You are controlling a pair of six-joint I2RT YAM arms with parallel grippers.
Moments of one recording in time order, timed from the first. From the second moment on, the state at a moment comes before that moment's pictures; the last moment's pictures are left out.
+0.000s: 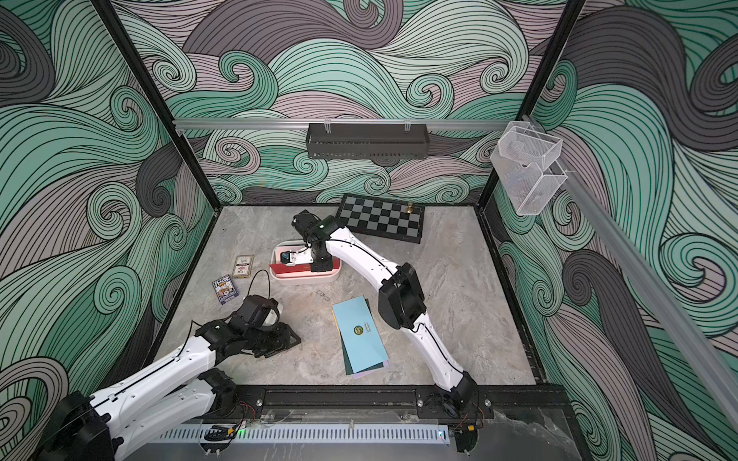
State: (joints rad) left arm -0.56 0.90 0.40 -0.58 0.34 -0.82; right arm 0.80 2.39 2.38 -1.24 0.06 -0.92
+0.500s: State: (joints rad) left arm -0.56 0.90 0.41 -0.58 0.35 -0.81; right arm 0.80 2.47 2.46 -1.19 0.09 -0.86
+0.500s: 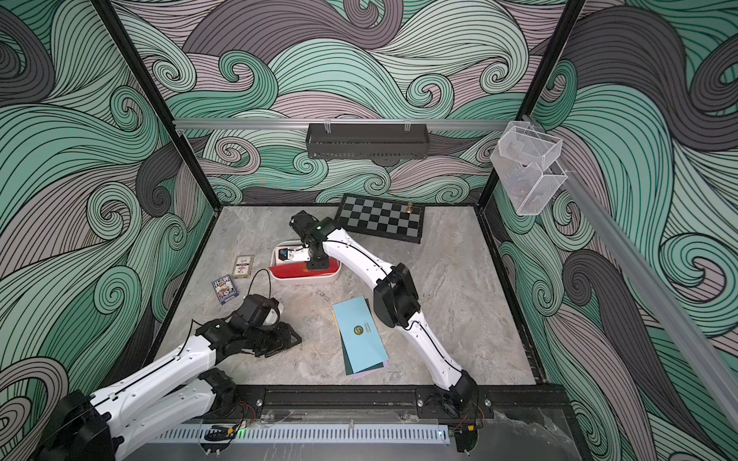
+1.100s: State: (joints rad) left arm -0.56 0.90 0.41 -0.58 0.35 -0.82; right arm 0.65 2.42 2.40 -1.08 0.08 -0.54
